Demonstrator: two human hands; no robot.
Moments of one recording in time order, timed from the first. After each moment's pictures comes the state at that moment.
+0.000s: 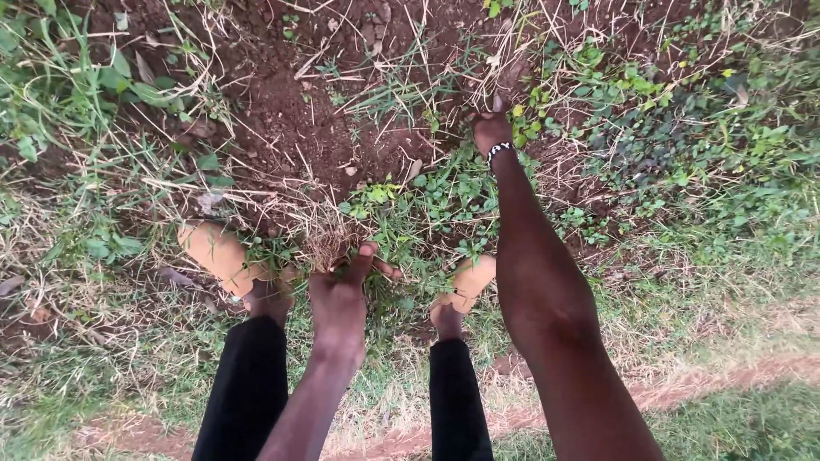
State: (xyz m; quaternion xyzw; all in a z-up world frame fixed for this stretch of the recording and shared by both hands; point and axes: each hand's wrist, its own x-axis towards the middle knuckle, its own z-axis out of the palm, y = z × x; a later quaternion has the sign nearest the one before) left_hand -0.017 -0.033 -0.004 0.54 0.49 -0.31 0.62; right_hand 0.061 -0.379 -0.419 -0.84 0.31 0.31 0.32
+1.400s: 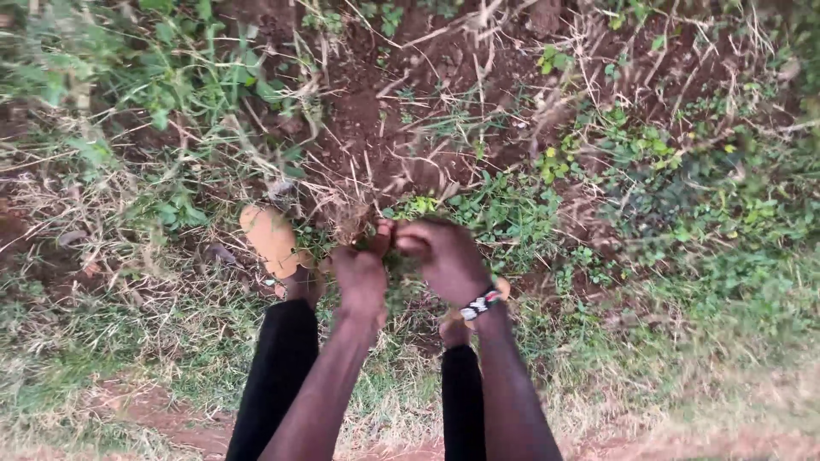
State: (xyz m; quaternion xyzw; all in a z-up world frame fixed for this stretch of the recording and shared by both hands) left_hand -0.019 0.001 -0.019 0.50 0.53 -0.18 0.66; right_hand 0.027 -0.139 -0.016 -0.84 -0.04 0.31 0.44
